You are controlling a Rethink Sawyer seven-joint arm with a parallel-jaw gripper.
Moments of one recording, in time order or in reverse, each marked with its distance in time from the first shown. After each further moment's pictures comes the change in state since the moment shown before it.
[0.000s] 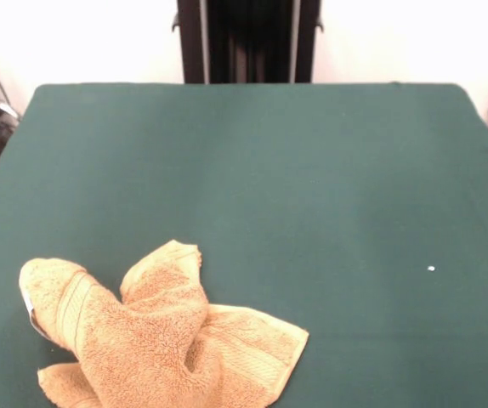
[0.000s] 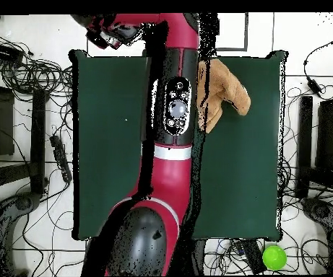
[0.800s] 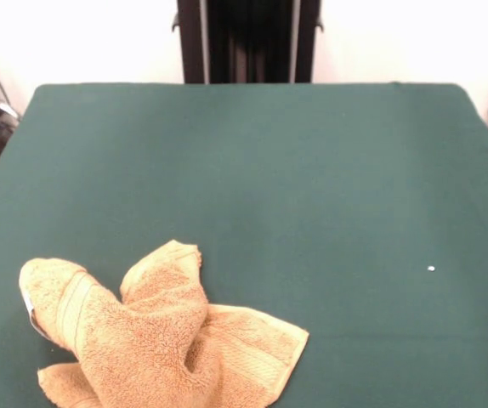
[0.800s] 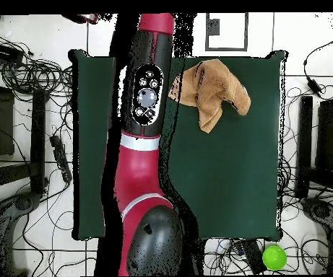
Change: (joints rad) arm -0.046 -0.001 0.647 -0.027 -0.562 0.009 -0.311
